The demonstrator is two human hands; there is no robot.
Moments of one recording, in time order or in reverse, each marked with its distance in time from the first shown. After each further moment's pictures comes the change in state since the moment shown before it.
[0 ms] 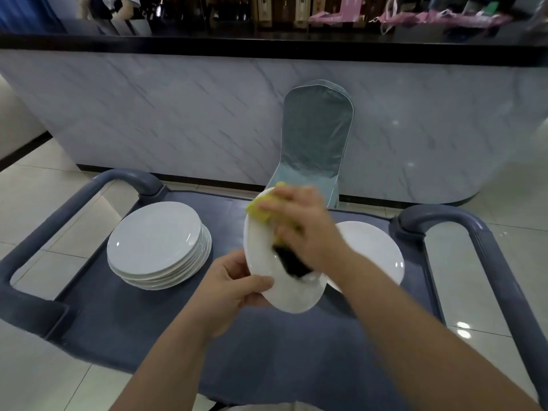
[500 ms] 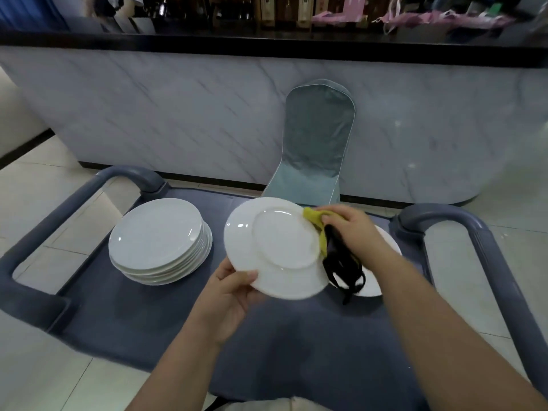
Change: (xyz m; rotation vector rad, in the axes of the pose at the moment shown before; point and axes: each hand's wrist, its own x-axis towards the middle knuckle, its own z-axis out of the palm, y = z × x) left_hand -0.001 -0.024 0.001 -0.459 0.196 -0.087; right_hand -0.034 0.069 -0.019 0.406 -0.011 0.815
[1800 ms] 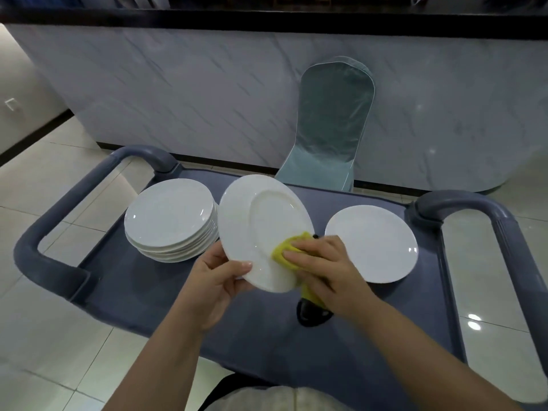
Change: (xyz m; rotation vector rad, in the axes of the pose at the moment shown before) left_hand -0.025 0.015 -0.016 0.191 0.004 0.106; right_hand -0.084 0.037 0.053 -0.369 -0.074 -0.759
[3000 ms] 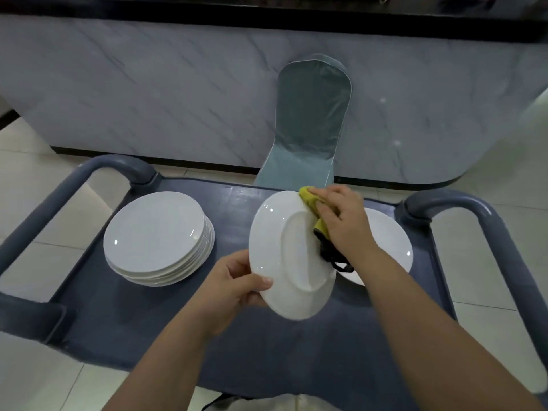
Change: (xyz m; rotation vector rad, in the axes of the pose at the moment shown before) left_hand 0.040 0.016 -0.014 0.230 -0.270 -0.148; right_hand 0.097 0.029 -0.015 -0.099 0.200 0.523
